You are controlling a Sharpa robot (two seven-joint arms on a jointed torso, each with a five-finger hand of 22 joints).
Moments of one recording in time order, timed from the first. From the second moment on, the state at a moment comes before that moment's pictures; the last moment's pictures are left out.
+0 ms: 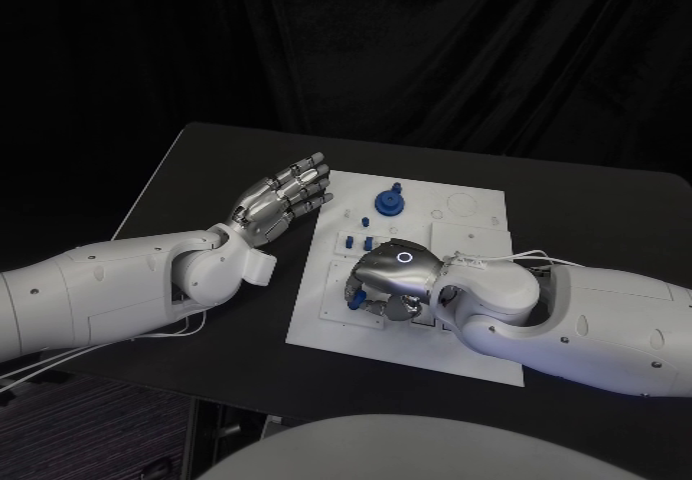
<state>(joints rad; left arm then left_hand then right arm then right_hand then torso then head) 1.16 -0.91 -0.21 1.47 0.09 0.11 0.67 1.29 0.28 -0.14 -0.02 0.55 0.24 0.06 0.04 0.03 0.04 0.15 0.32 0.04 0.04 0.23 0.13 0.02 0.14 0.04 0.29 0.02 0.14 1.21 -0.64 -0.25 1.71 -1.82 -0.27 -0.06 1.50 -0.11 0.41 0.06 0.20 1.07 0.13 0.15 0.25 1.05 0.08 0.34 0.07 1.41 0.00 1.24 0.97 0.12 1.40 0.09 0.92 1.31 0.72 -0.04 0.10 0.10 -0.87</state>
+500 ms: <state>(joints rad) 1.16 -0.90 -0.21 1.46 0.09 0.11 0.66 1.29 0.28 -0.14 -0.02 0.55 0.24 0.06 0.04 0.03 0.04 0.15 0.33 0.04 0.04 0.23 0.13 0.02 0.14 0.04 0.29 0.02 0.14 1.21 -0.64 -0.25 1.71 -1.81 -0.26 -0.06 1.49 -0.13 0.41 0.06 0.20 1.04 0.14 0.13 0.25 1.04 0.09 0.32 0.07 1.39 0.00 1.22 0.96 0.12 1.38 0.10 0.89 1.31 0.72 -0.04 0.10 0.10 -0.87</state>
